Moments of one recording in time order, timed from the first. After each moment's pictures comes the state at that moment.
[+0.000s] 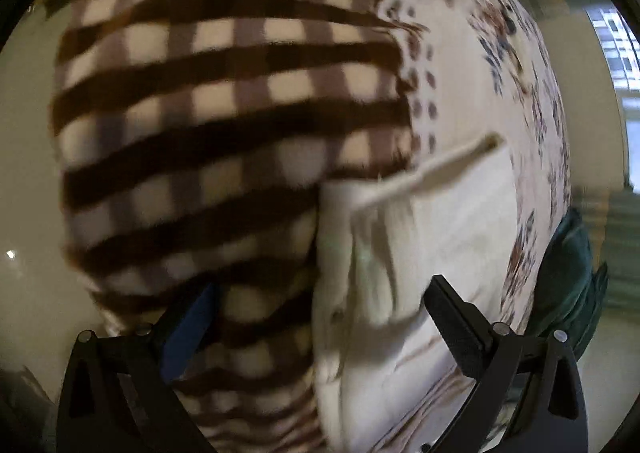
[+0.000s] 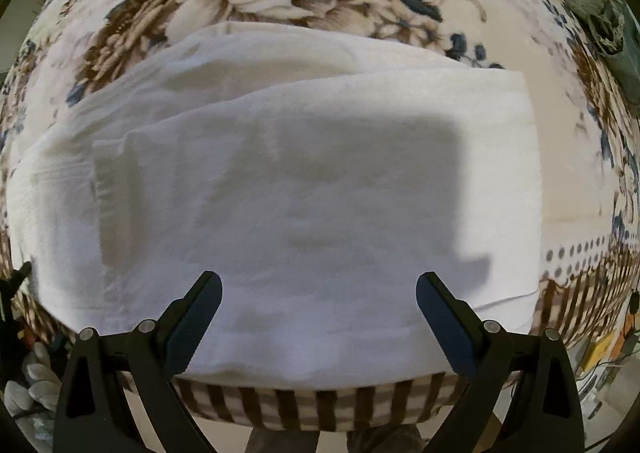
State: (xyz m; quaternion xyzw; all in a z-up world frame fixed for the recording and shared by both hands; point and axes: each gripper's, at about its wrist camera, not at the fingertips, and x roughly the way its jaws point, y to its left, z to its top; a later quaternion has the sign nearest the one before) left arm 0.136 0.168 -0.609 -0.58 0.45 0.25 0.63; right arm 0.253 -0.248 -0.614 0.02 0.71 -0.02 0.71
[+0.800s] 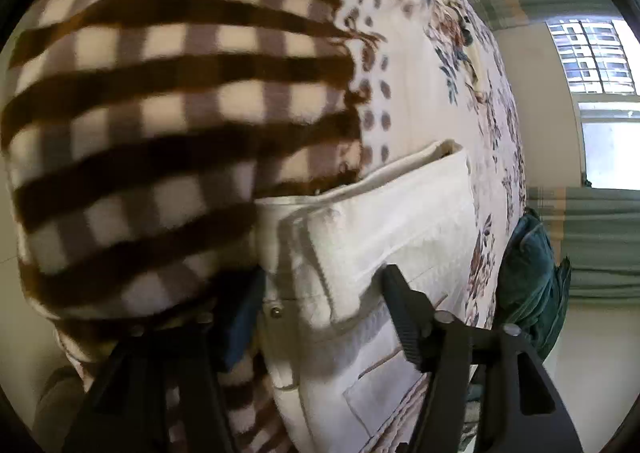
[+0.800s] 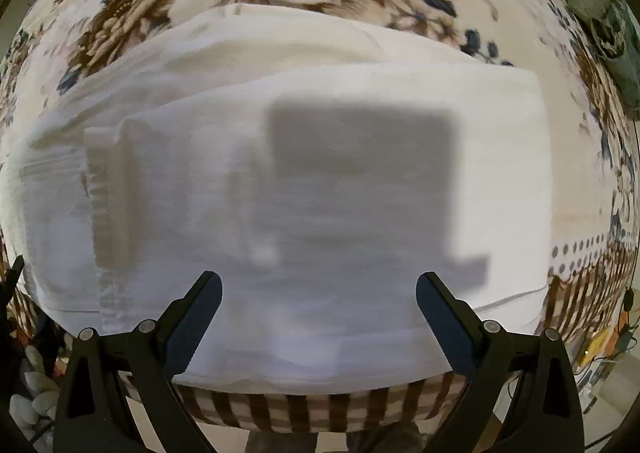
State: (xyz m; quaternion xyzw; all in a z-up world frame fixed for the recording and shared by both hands) left arm 0.138 0.165 -0.610 -0.59 0.39 0.20 0.68; right arm 0.254 -0.230 -0.619 0.01 0.72 -0.02 0.70
